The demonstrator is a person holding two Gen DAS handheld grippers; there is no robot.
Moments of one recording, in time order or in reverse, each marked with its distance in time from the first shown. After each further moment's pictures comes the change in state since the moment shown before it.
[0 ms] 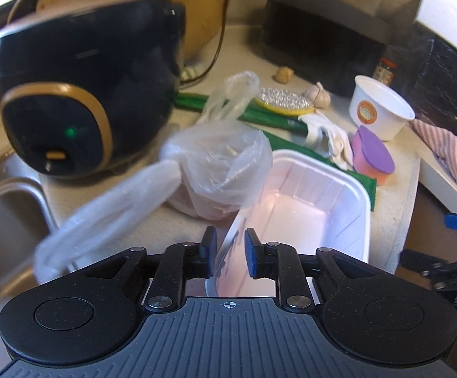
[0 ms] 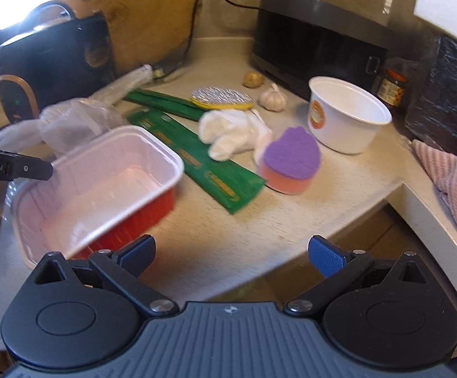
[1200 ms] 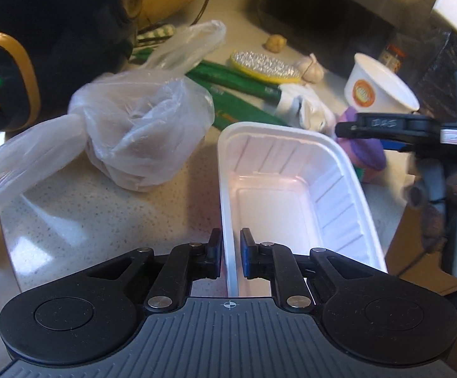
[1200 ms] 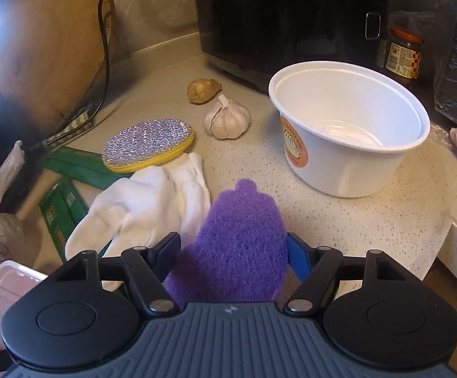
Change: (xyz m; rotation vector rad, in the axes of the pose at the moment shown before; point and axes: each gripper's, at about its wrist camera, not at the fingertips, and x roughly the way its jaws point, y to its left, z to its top) left arm 0.046 -0.047 -0.001 -0.086 0.097 -0.017; right arm 0.138 -0.084 0.083 0.220 0.012 0.114
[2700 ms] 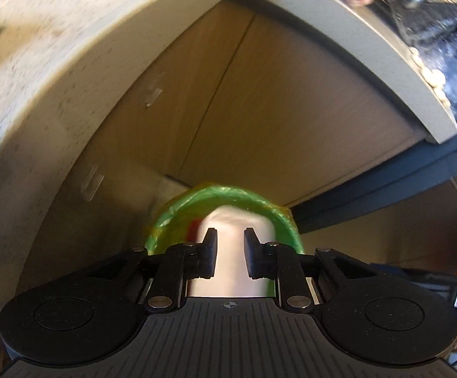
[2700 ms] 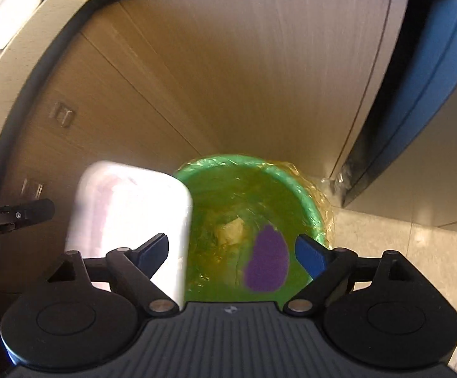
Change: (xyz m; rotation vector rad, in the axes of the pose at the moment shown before) left arm 0.127 -0.187 -0.095 0.365 0.355 -0.344; right arm -0.121 -0.192 -0.305 0.682 0.262 -0.257
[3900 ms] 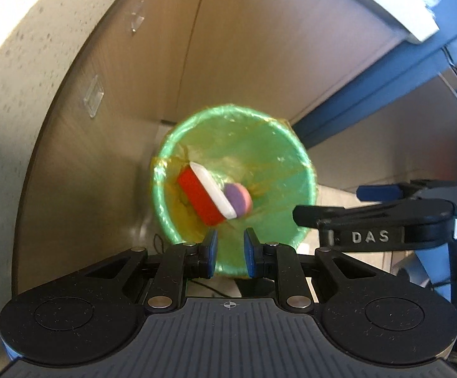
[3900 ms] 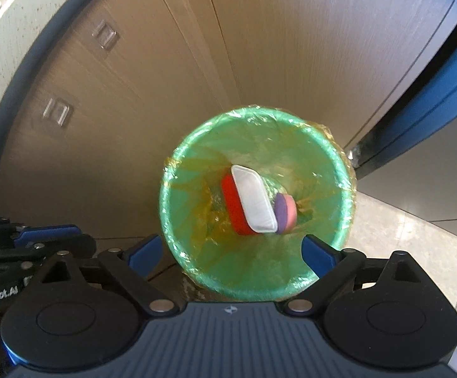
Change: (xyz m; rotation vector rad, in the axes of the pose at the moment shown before) left arm -0.022 0.001 -0.050 0.209 0.221 0.005; right arm 0.013 0.084 -0.031 -0.149 0.115 -0.087
